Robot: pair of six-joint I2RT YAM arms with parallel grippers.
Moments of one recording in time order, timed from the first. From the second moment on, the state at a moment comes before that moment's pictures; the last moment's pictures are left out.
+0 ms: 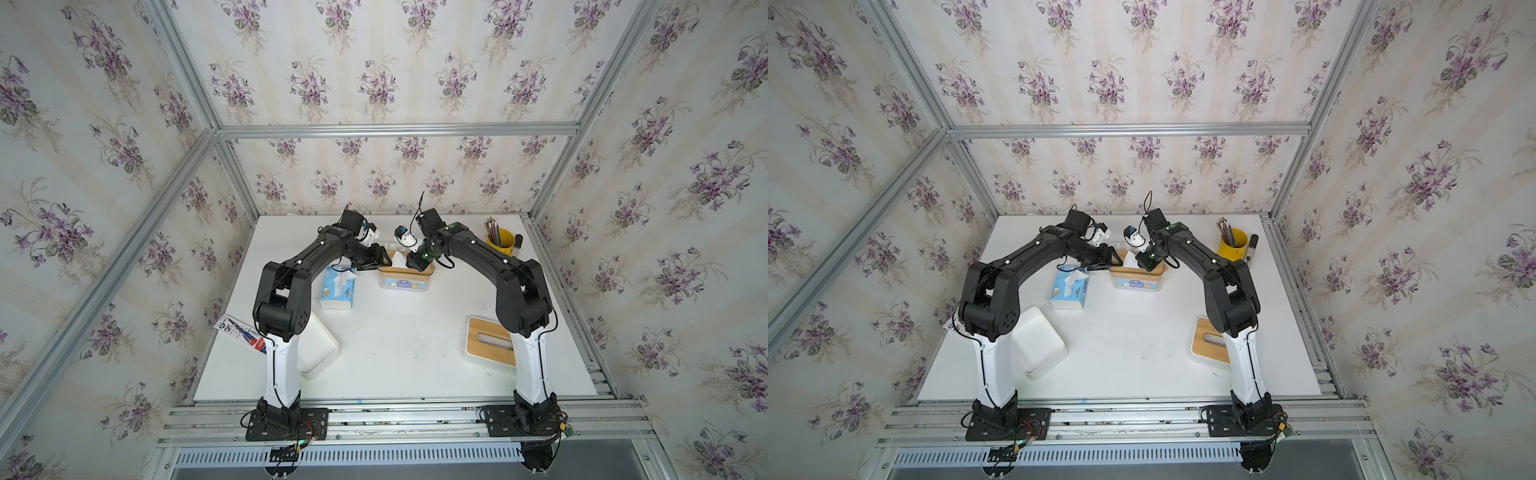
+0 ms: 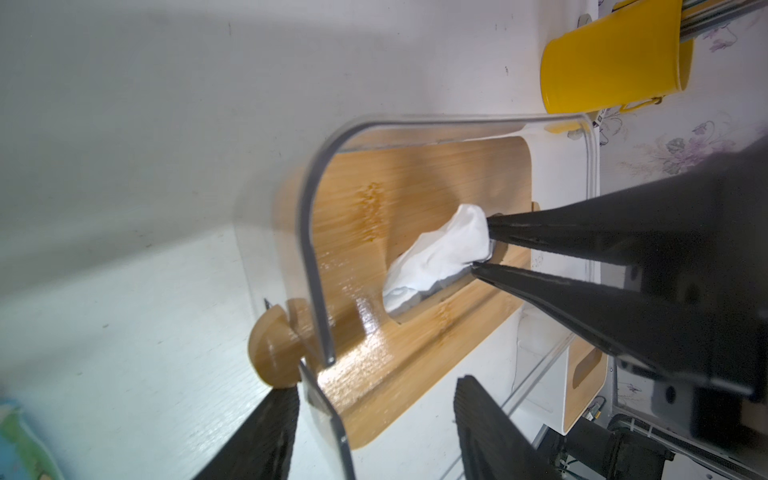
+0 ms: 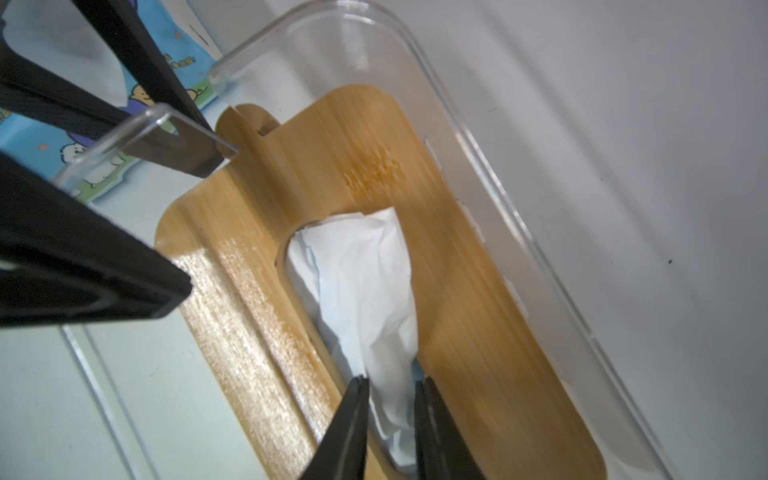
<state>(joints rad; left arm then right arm) -0.31 2.08 1.67 -0.70 0.58 -0.28 0.50 2.16 1.81 -0.78 -0.26 -0.37</state>
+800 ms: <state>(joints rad) -0.31 2.09 1.67 -0.70 0.58 -0.28 0.50 2.15 1.82 -0.76 -0.27 -0.37</state>
